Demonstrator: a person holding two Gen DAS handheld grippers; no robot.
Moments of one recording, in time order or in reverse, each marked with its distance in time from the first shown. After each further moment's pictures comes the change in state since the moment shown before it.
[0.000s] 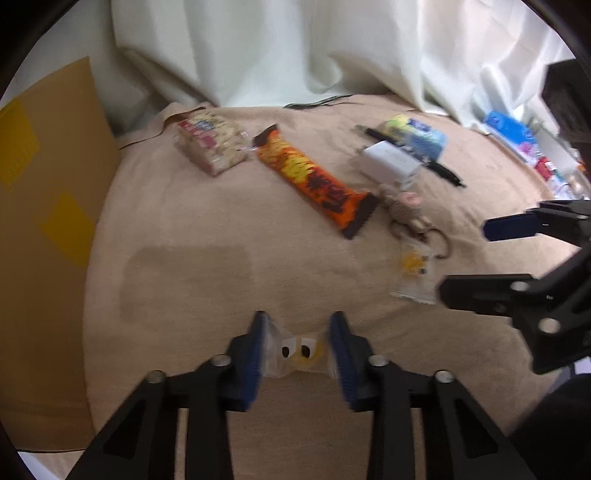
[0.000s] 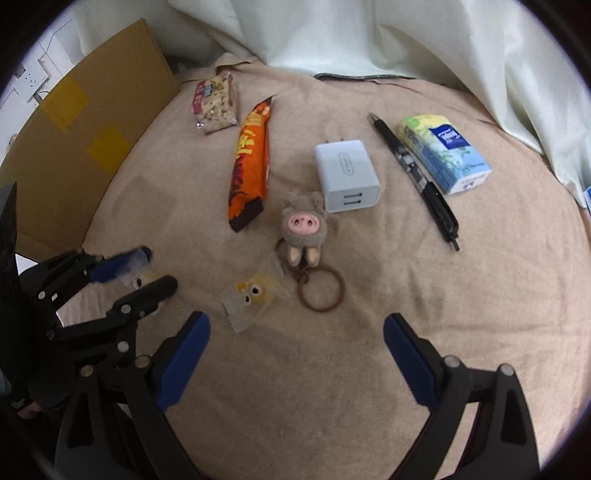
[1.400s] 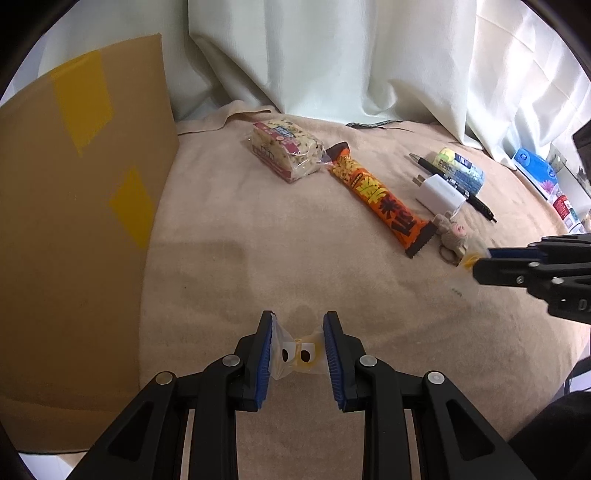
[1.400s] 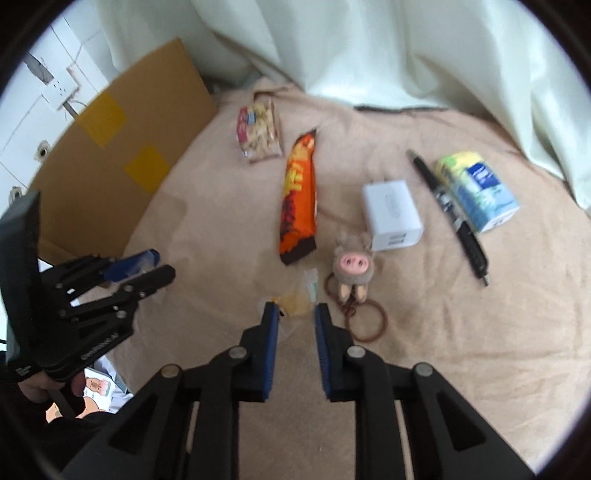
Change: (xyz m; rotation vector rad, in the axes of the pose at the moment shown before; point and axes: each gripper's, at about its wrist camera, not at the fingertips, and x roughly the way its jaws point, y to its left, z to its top) left arm -0.024 0.051 -0.002 -0.137 -0.022 0.065; right arm -0.022 0.016 0.016 -0.022 -0.091 0.098
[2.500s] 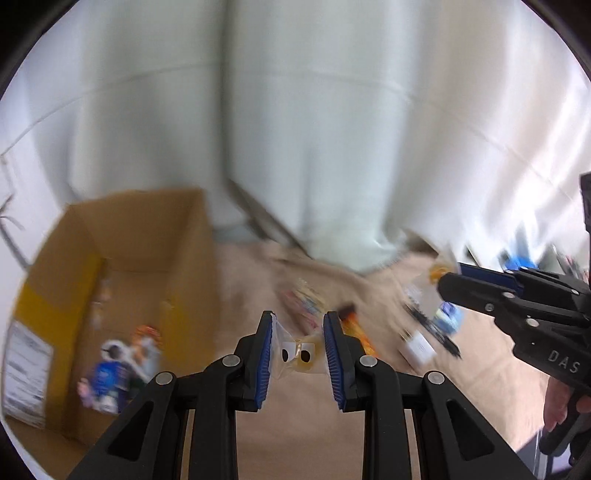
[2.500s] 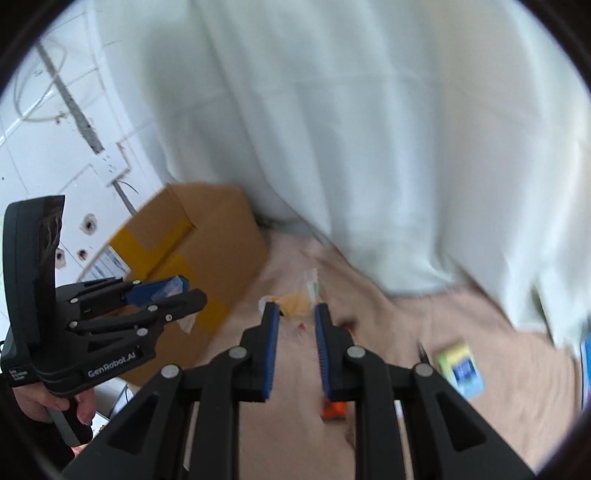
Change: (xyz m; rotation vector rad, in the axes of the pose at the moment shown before) left arm -0.115 0.042 0.134 -0.137 -0.189 0.032; right arm -0.094 0.061 0.131 -0.137 -0.324 0.084
